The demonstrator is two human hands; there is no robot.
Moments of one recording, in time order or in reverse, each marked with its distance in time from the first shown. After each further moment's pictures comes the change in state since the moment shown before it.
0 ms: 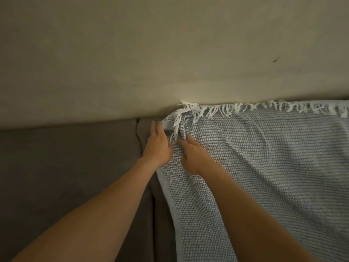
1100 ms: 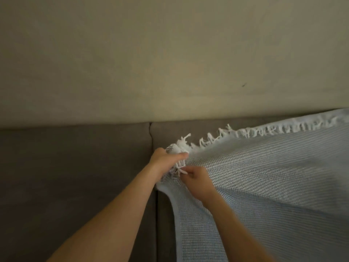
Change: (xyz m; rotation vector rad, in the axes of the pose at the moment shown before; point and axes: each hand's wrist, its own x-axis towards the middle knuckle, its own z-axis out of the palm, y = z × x) left_hand -0.209 0.047 -0.079 -0.677 -0.178 -0.339; right_hand -0.223 -0.072 0.004 0.831 0.181 0.028
